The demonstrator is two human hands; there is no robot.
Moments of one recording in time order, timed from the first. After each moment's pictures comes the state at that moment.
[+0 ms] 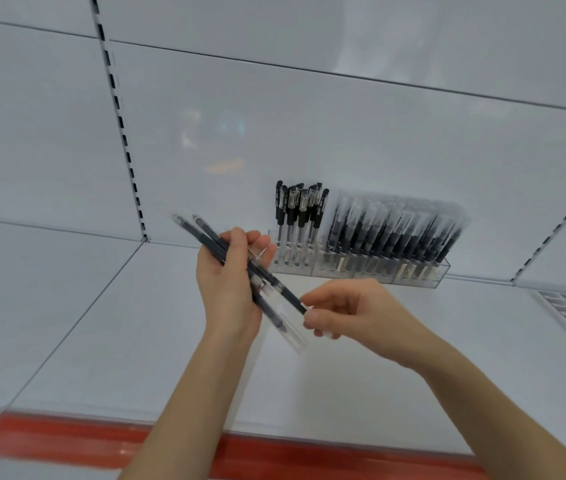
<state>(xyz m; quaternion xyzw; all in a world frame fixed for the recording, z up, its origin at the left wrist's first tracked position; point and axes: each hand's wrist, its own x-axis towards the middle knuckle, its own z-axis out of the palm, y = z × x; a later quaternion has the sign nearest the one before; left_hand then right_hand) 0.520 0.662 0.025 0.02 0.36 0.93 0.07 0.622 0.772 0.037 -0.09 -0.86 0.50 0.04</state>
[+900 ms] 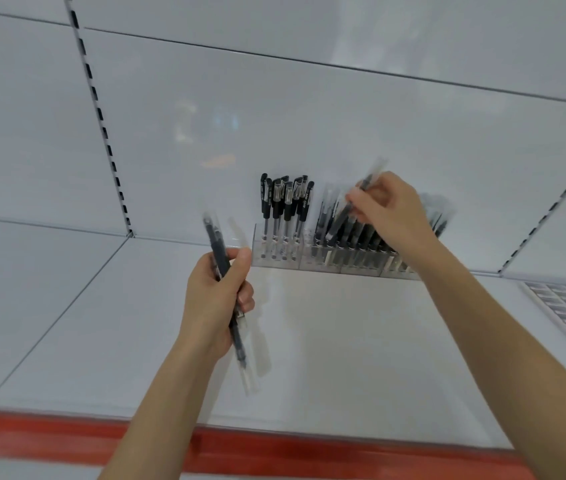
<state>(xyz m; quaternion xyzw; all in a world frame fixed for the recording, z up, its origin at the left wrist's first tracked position) 0.523 0.650 0.003 0.09 0.54 0.82 0.16 0.579 0.850 0.075 -0.18 -0.83 0.43 0.30</state>
